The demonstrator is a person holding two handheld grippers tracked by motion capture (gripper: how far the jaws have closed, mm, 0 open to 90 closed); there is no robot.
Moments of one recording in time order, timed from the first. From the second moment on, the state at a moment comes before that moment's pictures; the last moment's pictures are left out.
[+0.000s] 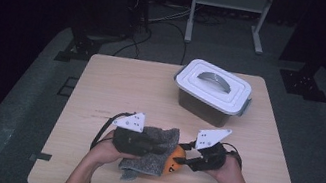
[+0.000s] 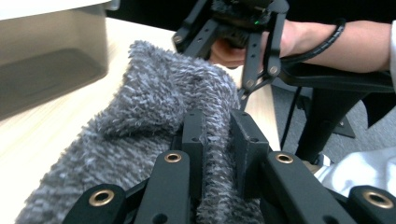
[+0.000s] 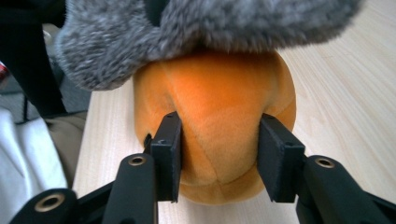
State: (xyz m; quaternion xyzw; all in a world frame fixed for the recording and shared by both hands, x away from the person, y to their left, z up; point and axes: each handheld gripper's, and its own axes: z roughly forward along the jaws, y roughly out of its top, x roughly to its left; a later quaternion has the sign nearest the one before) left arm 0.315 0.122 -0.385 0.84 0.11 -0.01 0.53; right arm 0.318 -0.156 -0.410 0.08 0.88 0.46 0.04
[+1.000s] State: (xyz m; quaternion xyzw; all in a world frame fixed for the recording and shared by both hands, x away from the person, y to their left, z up) left arm 0.327 0.141 -0.394 0.83 0.14 -0.01 0.54; right arm 0.332 -0.174 -0.410 0.12 0.87 0.48 0.02
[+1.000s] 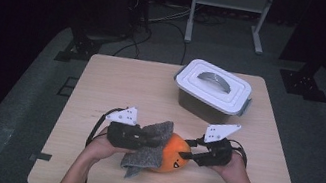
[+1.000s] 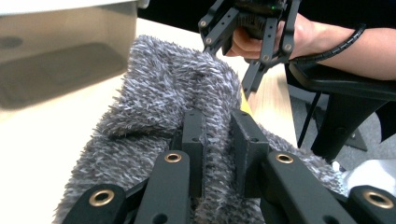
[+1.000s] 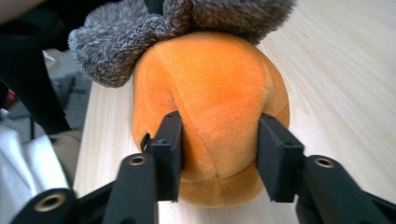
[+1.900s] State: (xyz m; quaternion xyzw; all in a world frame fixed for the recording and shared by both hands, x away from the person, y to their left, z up) left arm 0.324 0.128 -0.390 0.83 0.13 0.01 0.54; right arm 0.327 -0.166 -0.408 0.10 0.86 0.50 0.06
